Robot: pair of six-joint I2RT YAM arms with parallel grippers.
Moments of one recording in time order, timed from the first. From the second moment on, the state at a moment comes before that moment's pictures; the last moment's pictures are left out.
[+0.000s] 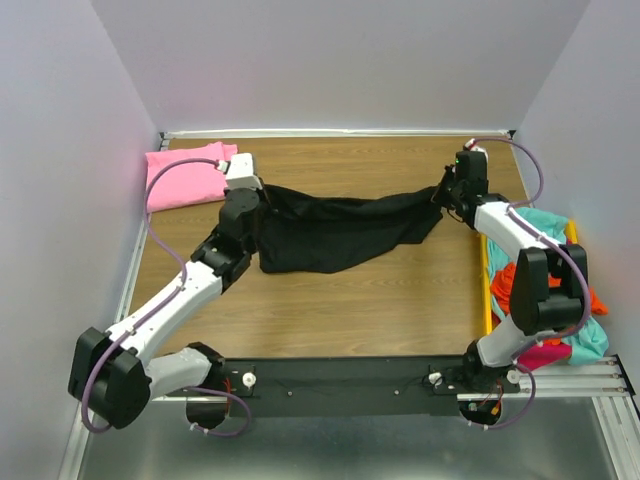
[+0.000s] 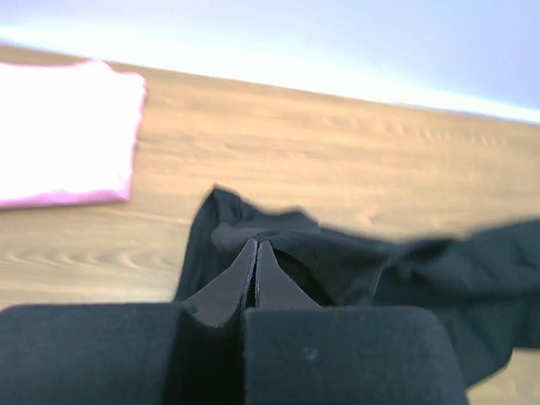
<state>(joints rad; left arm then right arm) -0.55 1.15 0.81 0.14 -0.50 -0.31 0.10 1.64 1.08 -0.11 0.08 0.41</state>
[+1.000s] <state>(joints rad) -0.36 0.97 0.65 0.14 -0.37 -0.27 0.10 1.40 0.93 -0.16 0.05 0.40</state>
